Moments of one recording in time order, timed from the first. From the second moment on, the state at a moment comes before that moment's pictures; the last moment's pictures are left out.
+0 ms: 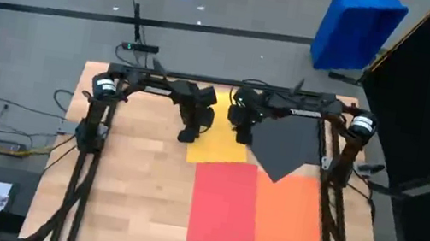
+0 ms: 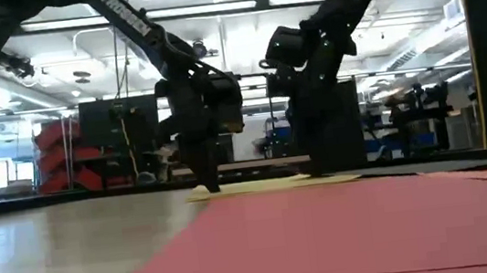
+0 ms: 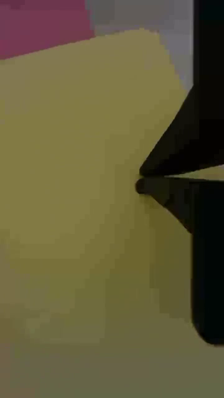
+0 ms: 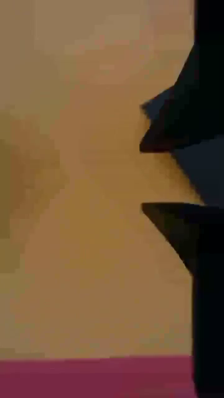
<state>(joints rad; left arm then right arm) 0.44 2.03 1.32 -0.70 0.39 0.55 -0.41 1.82 1.19 -0.44 -0.21 -0.43</state>
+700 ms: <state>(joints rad) 0.44 2.03 1.32 -0.69 0.39 0.55 -0.51 1.93 1.19 -0.45 -0.05 -0.26</state>
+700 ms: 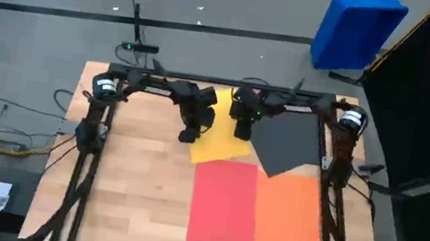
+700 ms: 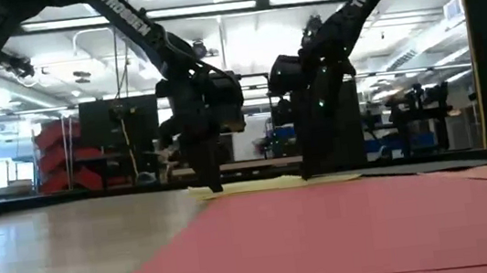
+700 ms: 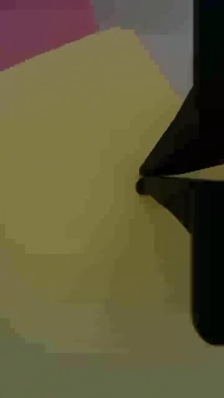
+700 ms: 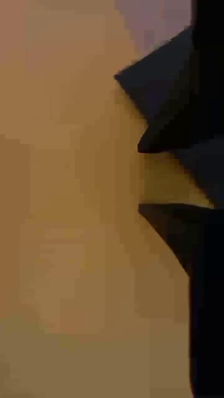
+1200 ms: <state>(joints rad) 0.44 2.03 1.32 -0.69 0.39 0.55 -0.59 1.92 1.19 -0.52 0.05 -0.24</state>
